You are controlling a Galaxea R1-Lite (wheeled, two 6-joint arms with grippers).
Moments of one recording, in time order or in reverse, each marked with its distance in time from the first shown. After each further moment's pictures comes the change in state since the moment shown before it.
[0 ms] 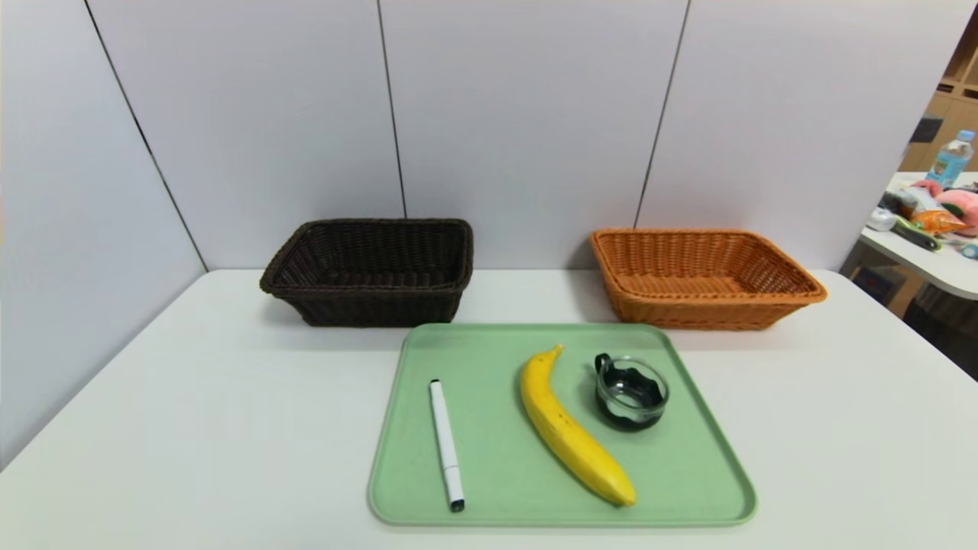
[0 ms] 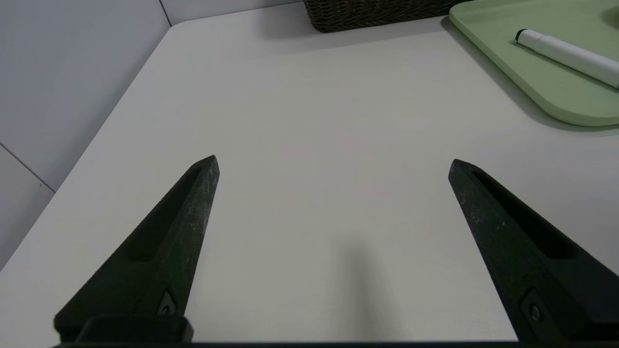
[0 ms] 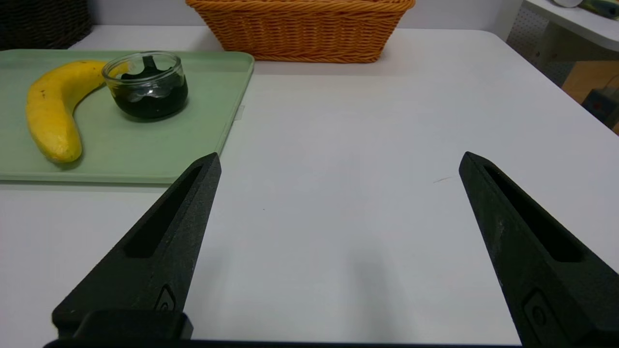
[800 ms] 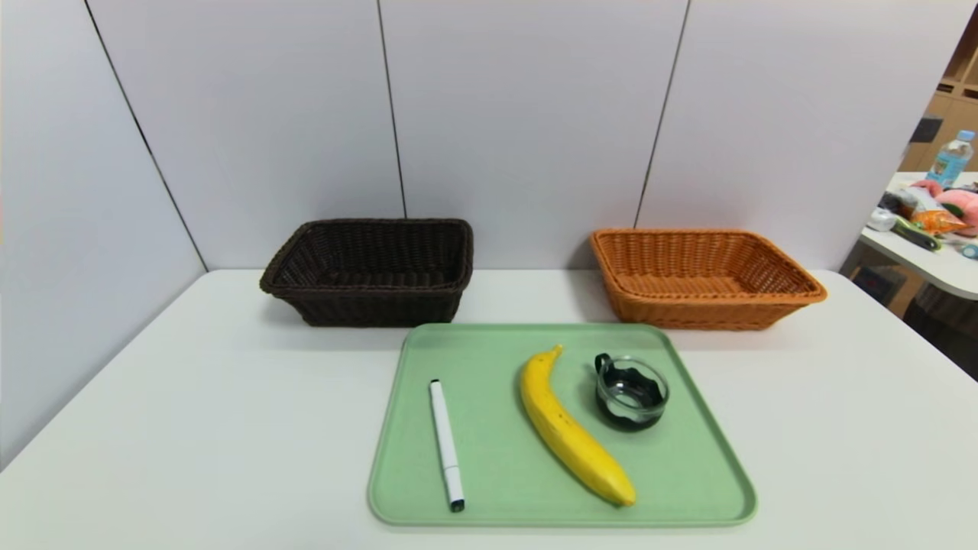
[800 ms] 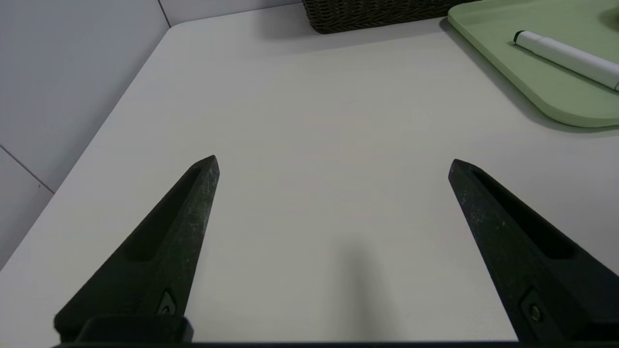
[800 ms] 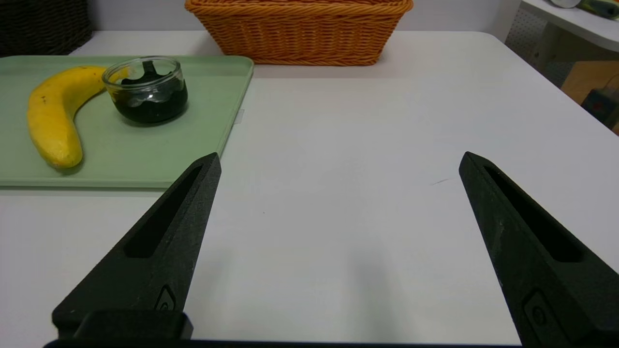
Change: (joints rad) left arm -0.005 0.000 -0.001 -0.001 0.002 -0.003; right arm 0.000 0.000 0.004 -0.011 -0.004 0.010
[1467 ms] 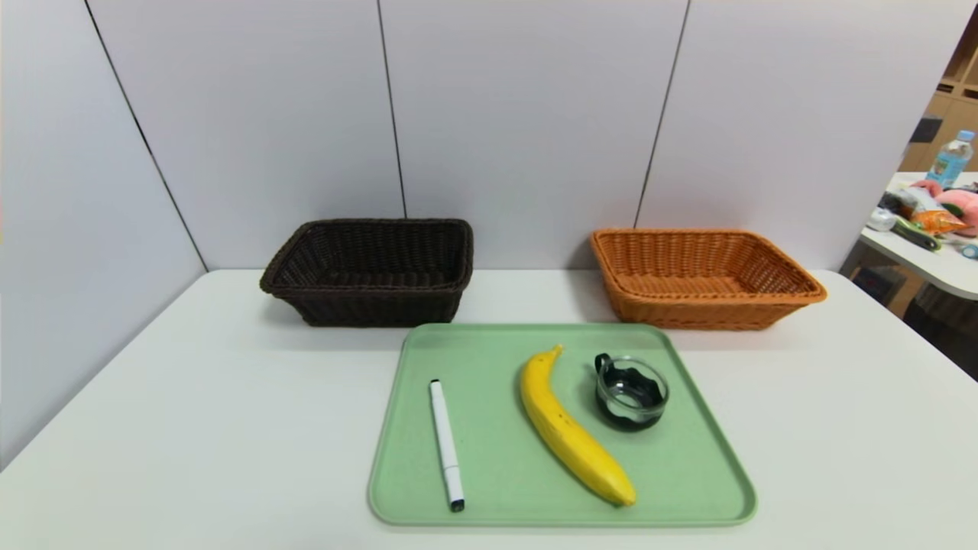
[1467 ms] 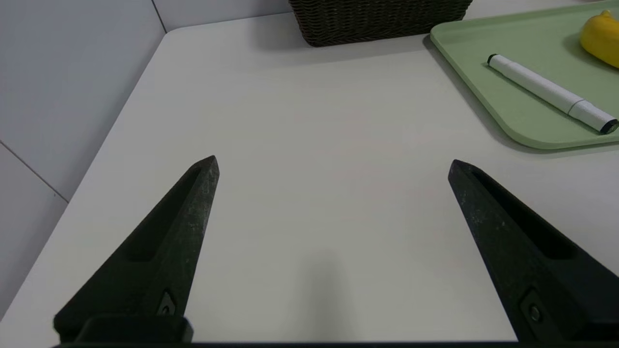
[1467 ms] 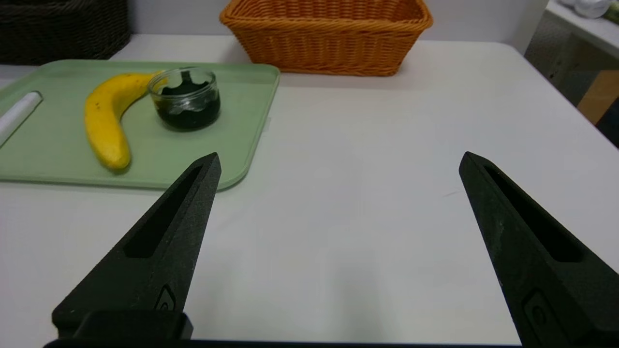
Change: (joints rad) left arm -0.001 0.074 -0.215 0.176 -0.019 -0.027; right arm 0.000 0.033 -0.215 0.216 0.072 -0.001
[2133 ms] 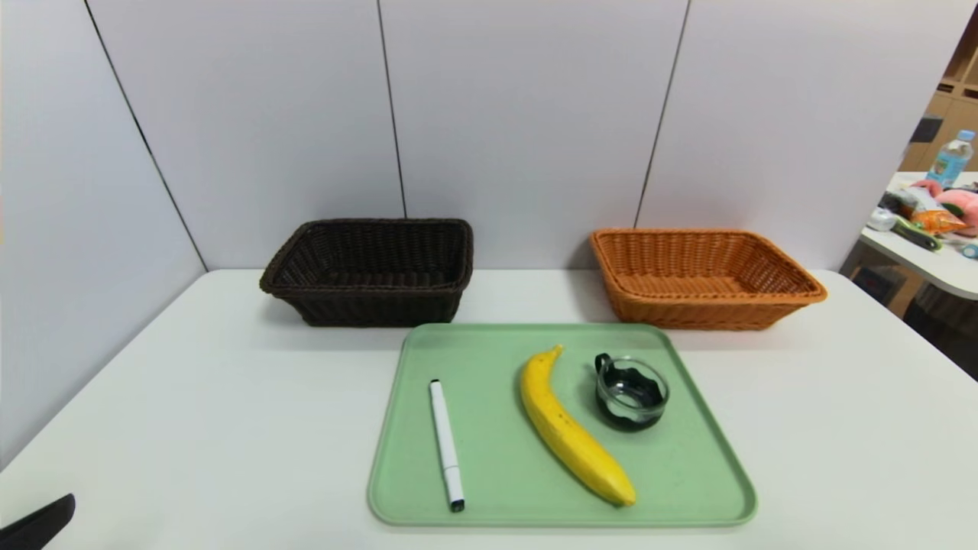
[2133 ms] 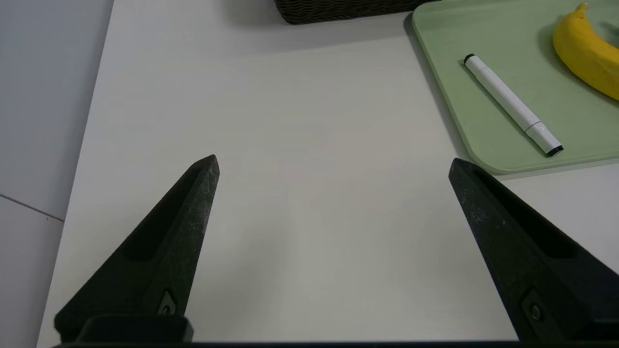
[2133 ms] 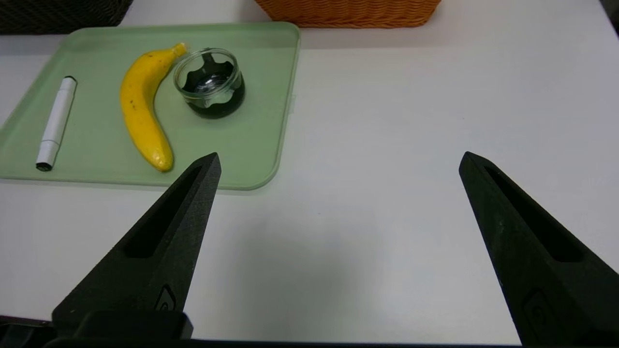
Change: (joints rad) left arm -0.001 0.527 -0.447 0.203 -0.061 -0.018; right arm 0.003 0.538 -0.467 0.260 0.048 0.057
